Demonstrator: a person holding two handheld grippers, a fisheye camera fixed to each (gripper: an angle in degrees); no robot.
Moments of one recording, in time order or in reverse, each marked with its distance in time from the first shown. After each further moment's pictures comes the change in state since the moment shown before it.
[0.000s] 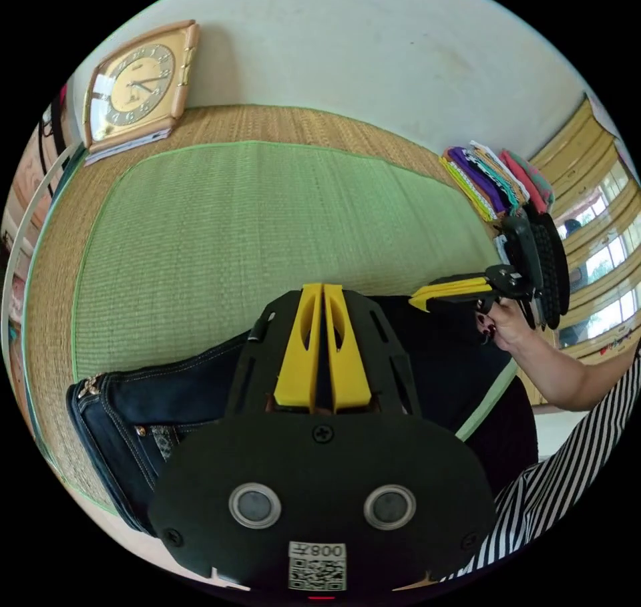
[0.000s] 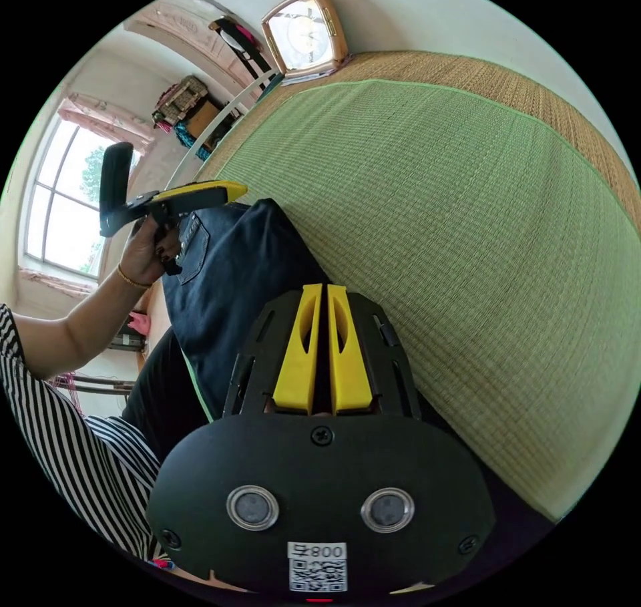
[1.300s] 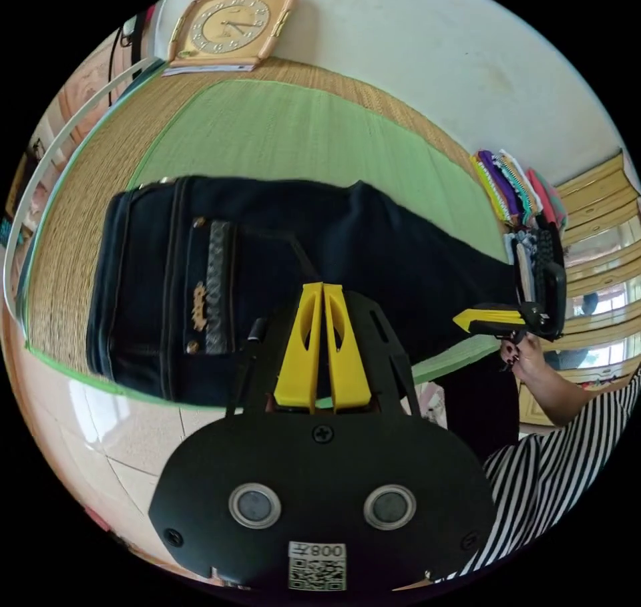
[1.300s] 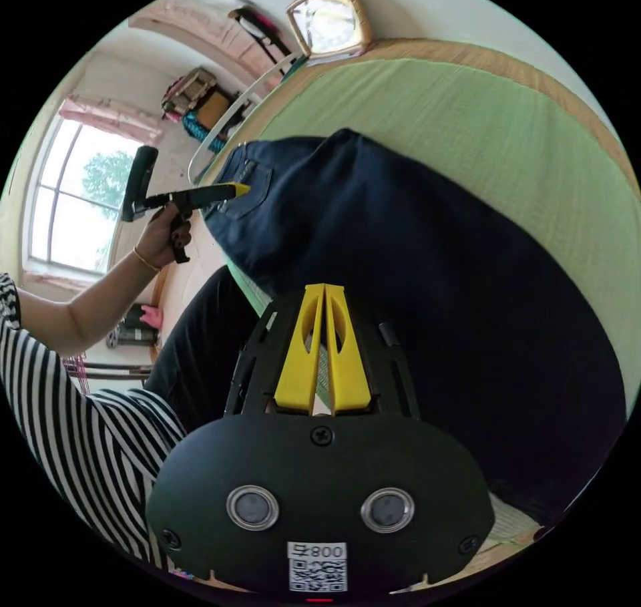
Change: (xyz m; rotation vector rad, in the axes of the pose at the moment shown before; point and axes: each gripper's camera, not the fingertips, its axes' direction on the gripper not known) left arm -0.070 0.223 -0.104 -0.122 -0.047 -0.285; right arm -0.089 0.078 0.078 -0.090 -0.017 0.020
